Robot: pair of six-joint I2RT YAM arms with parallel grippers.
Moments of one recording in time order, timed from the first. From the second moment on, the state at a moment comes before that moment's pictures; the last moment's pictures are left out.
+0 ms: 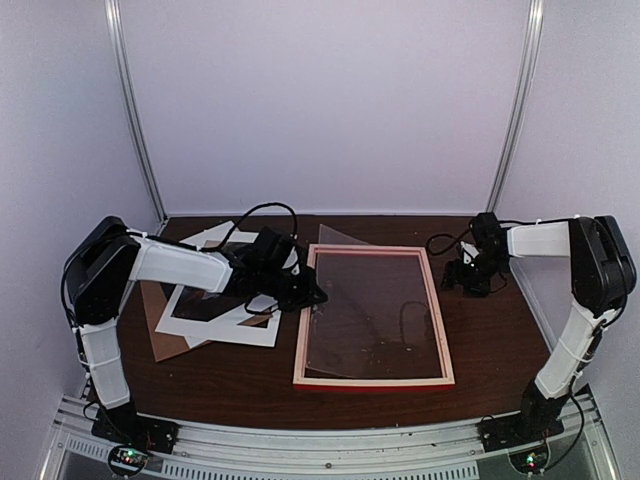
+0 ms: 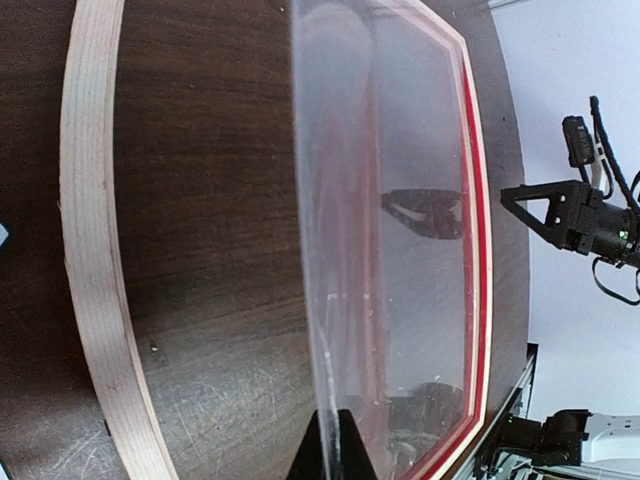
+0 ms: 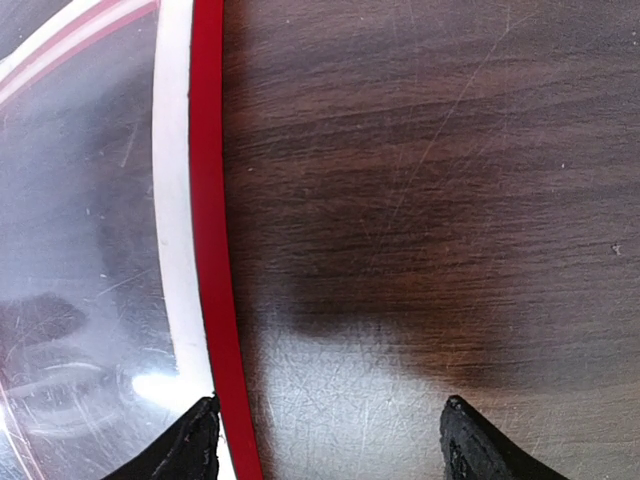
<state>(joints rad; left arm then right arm) -0.80 1.92 1.19 0.03 0.29 -0.92 0.12 1.76 1.08 -0.50 -0.20 0.31</state>
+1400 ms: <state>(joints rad) -0.79 1.93 1.22 0.00 0.36 -0.94 0.12 1.76 1.08 -0.50 -0.21 0.31</state>
